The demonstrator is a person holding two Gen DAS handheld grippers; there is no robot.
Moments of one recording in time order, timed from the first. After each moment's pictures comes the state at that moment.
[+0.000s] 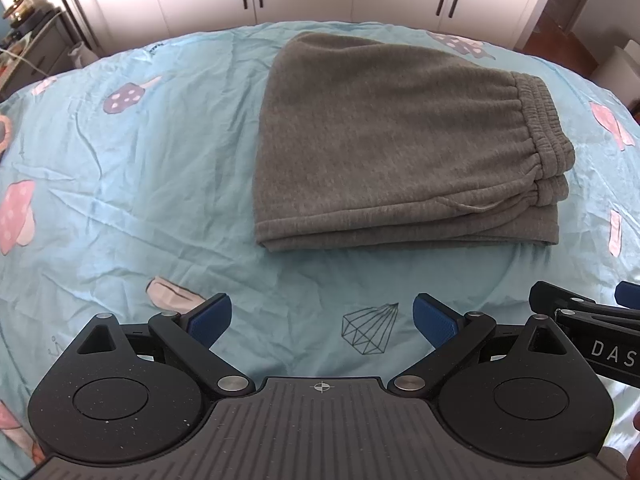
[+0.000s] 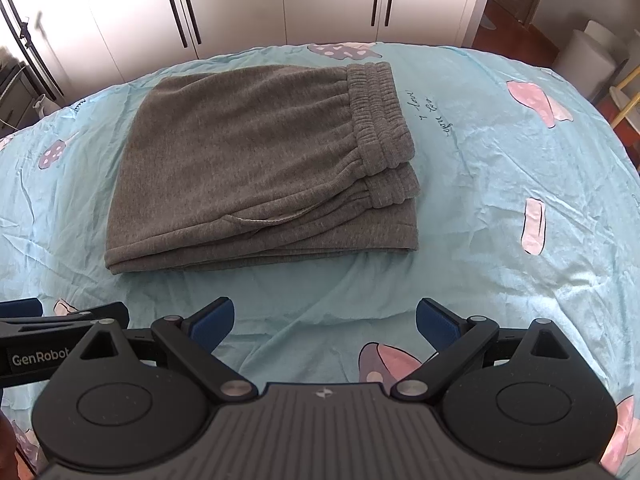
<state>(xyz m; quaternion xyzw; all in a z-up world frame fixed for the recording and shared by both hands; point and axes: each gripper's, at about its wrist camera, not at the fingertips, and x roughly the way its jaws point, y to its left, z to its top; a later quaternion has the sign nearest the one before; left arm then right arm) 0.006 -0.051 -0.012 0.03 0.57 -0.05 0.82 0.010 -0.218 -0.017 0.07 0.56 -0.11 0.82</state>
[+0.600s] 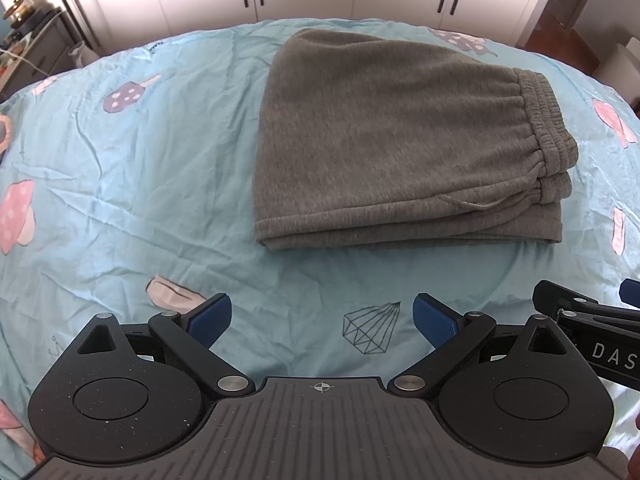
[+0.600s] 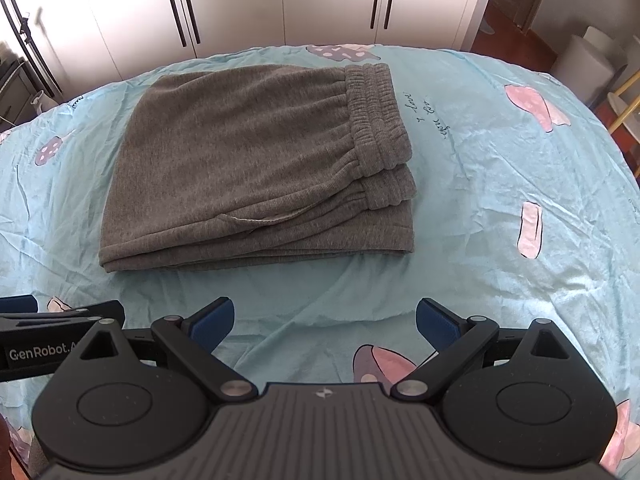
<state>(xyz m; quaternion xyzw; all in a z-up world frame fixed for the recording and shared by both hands) 0.007 -0.052 -0.015 0.04 0.57 -0.05 0.82 0.010 -0.217 -0.019 0.06 0.55 -0.11 0.82</state>
